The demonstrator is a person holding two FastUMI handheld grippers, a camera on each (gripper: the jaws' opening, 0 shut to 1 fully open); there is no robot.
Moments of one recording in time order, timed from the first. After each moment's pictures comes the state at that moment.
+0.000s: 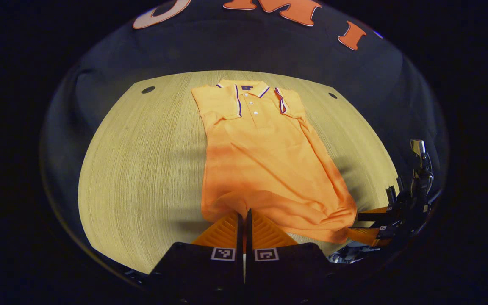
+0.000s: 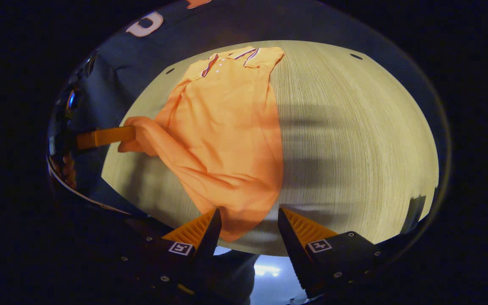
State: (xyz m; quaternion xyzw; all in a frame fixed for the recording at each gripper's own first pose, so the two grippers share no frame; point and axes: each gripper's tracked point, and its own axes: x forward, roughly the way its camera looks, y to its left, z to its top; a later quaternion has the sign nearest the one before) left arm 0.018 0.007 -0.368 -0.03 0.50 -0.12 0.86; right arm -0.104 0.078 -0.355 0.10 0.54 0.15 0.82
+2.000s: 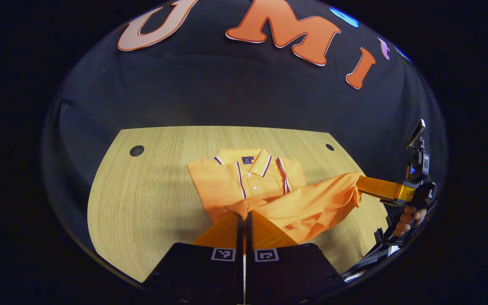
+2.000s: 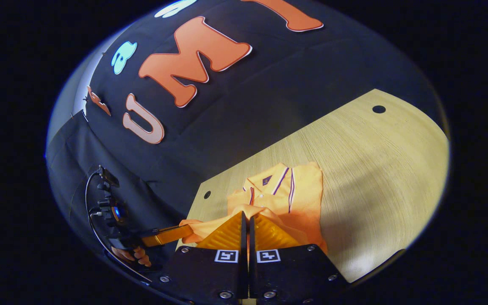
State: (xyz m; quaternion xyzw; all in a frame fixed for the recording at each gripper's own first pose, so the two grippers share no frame) left arm 0.224 0.024 -0.275 -0.06 0.39 -0.16 0.91; right arm 0.176 0.066 -0.176 0.38 0.27 0.13 0.88
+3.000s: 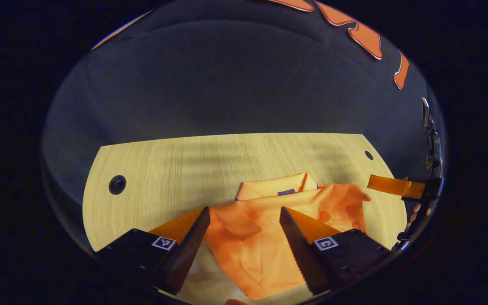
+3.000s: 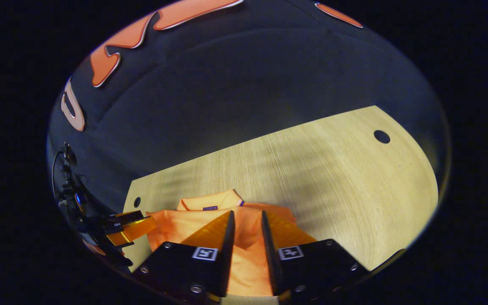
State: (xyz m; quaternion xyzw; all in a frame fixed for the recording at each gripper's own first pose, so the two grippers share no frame) left arm 0.408 0.031 -0.344 -0.03 0.42 -0.13 0.90; right arm 0.345 0.030 -0.257 0.23 0.38 0.01 0.90
